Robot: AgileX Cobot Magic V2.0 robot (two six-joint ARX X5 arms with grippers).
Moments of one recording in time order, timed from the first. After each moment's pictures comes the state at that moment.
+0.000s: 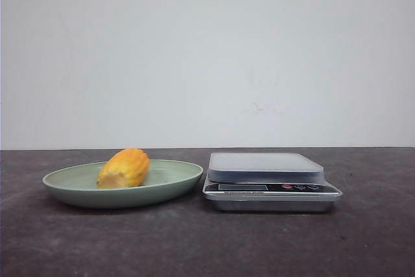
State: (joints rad) left arm -0.04 0.00 0.03 -0.16 -0.09 -0.13; right arm -0.04 0.01 0.02 -0.17 -0.08 0.11
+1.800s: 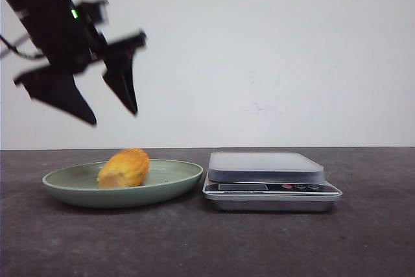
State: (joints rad) left arm -0.45 1.54 1.02 -0.32 0.02 -0.30; right arm 0.07 0.67 0.99 -0.62 -0.19 0.21
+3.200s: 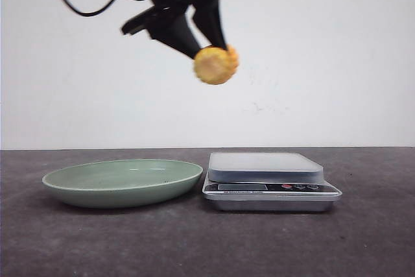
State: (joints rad) left arm -0.76 1.61 1.34 -0.39 -0.03 -0.32; right arm 0.07 0.67 0.99 -0.64 -0.18 0.21
